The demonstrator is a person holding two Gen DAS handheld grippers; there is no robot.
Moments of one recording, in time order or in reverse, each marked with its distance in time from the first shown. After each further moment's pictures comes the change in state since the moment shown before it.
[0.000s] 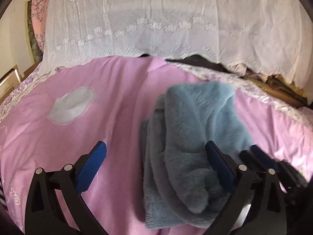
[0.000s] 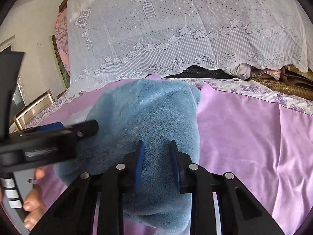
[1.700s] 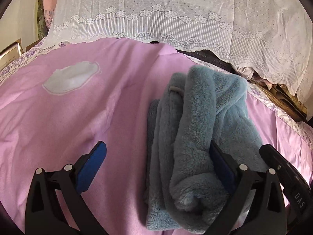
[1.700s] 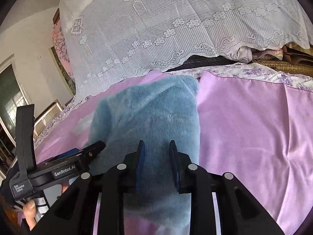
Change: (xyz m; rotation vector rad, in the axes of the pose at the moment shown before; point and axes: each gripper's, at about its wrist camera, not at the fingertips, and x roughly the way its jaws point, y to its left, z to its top) left arm 0.013 0.024 -0.029 -0.142 0.008 -0.071; right arm -0.006 -0.027 -0.005 0.117 0.038 0.091
